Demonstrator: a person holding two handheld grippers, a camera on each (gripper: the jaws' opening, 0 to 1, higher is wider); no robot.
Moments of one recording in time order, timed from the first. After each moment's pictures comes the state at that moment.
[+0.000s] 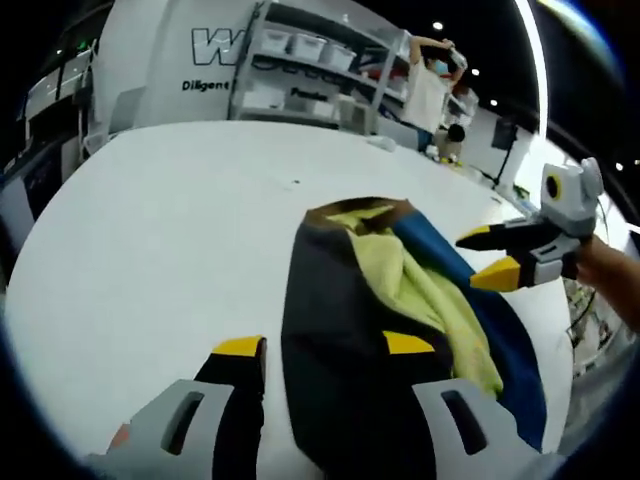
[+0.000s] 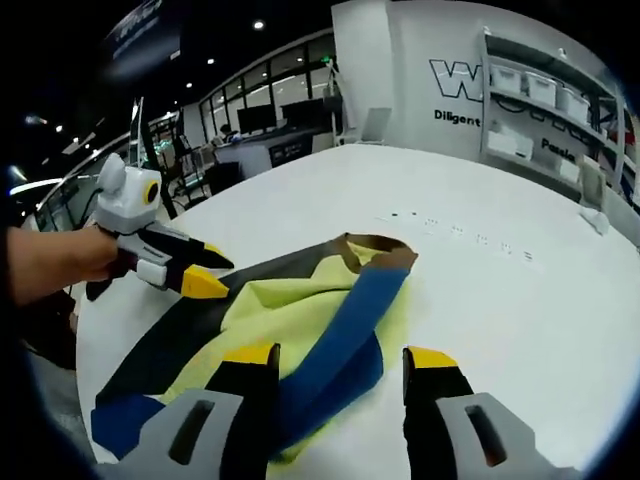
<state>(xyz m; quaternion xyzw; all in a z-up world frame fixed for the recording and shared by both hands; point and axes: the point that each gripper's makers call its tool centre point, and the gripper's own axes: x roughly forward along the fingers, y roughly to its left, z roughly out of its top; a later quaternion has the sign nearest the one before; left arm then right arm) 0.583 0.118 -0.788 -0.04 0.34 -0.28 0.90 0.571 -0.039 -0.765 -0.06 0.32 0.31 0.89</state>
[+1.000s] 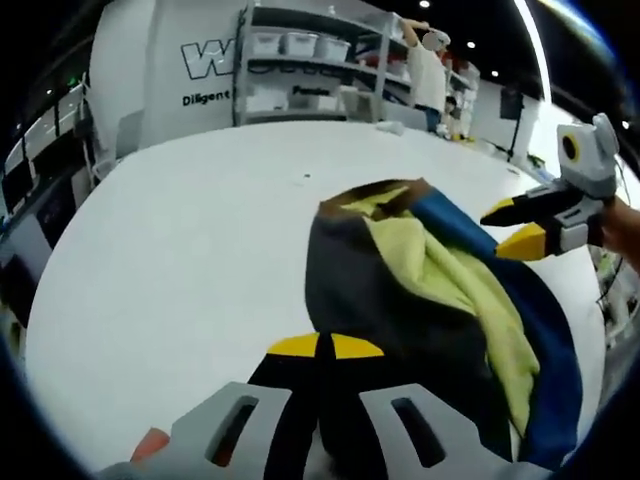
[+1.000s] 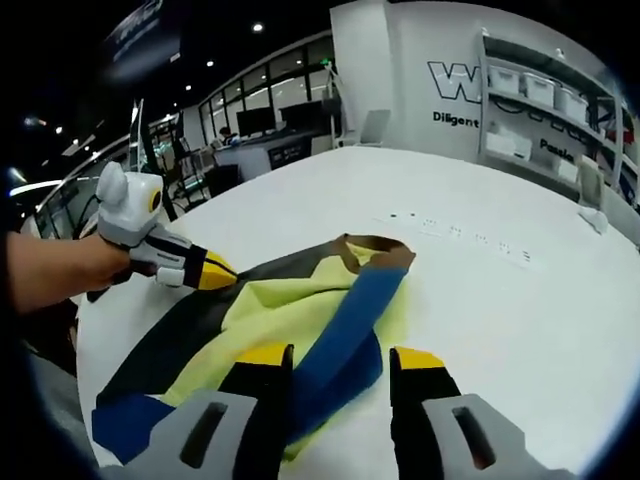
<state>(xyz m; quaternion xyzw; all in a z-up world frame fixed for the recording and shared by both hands) 0.588 0.127 -0.798 0.04 0.33 -0.25 0.91 0.567 -0.038 -0.763 -0.05 0.32 0.32 0.89</state>
